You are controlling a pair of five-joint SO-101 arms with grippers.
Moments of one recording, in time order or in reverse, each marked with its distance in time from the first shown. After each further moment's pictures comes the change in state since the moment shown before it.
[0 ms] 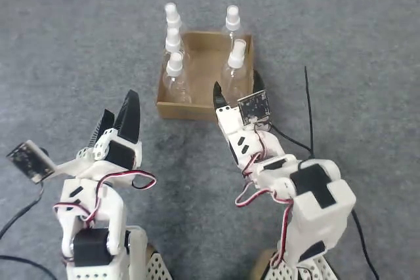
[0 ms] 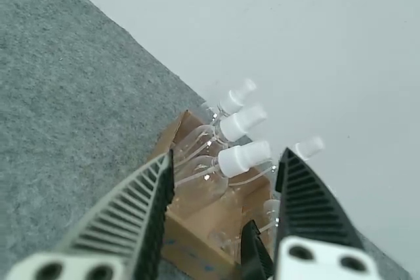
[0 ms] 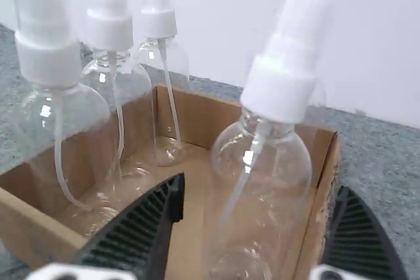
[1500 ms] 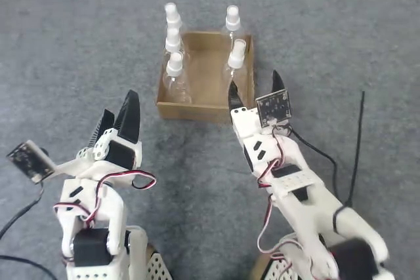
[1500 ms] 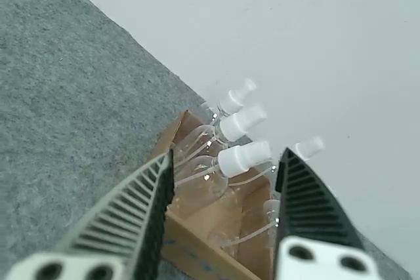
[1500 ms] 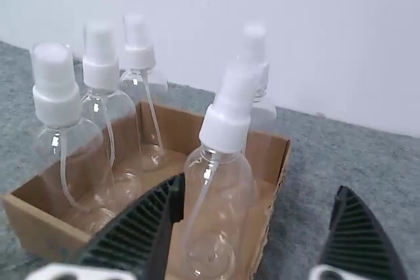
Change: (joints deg) left arm 0.0 0.0 0.0 0.0 0.0; right arm 3.2 -37.3 12.7 28.3 0.0
